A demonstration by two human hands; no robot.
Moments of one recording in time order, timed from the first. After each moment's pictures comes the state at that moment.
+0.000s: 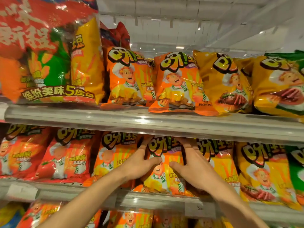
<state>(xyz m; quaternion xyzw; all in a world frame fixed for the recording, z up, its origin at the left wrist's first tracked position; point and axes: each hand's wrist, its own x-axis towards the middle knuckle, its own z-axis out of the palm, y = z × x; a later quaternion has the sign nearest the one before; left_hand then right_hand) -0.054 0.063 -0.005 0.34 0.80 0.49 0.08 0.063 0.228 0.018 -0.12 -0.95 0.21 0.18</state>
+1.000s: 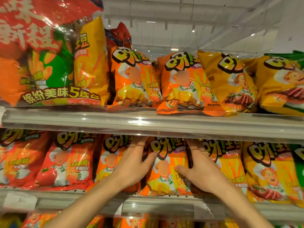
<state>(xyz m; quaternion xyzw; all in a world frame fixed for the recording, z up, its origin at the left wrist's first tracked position) -0.053 0.032 0.005 0.36 0.85 0.35 -0.13 0.066 0.215 0.022 -0.18 -0.95 0.19 0.16</state>
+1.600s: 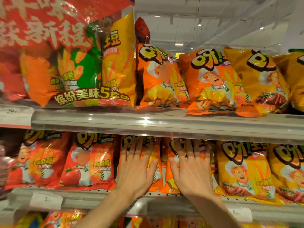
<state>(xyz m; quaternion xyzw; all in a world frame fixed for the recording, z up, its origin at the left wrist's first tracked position) -0.098 -0.012 -0.048 0.32 0.91 0.14 -0.23 -0.001 0.143 -0.025 -0.22 -0.94 -0.03 0.26</state>
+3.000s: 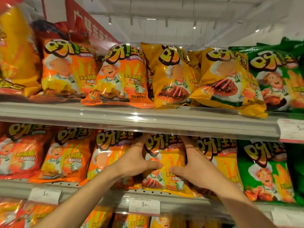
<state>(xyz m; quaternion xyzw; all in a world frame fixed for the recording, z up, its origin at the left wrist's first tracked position) 0.004 0.194 -0.004 0.38 0.82 0.43 0.02 0.140 0.364 0.027 -0.14 -0.96 0.21 0.12</state>
